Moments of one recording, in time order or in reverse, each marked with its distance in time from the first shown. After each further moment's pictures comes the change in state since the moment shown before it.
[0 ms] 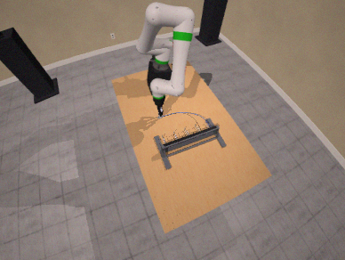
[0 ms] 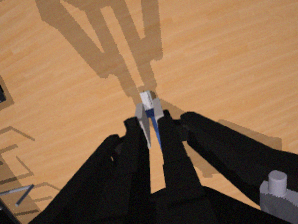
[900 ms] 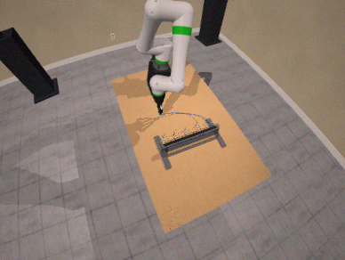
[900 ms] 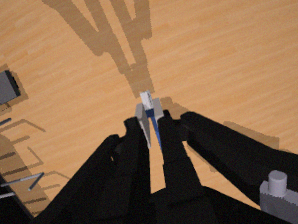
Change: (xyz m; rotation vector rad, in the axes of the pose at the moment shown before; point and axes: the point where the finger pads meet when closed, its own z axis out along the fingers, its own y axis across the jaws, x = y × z) arm 0.000 0.000 -0.030 0.000 0.000 0.000
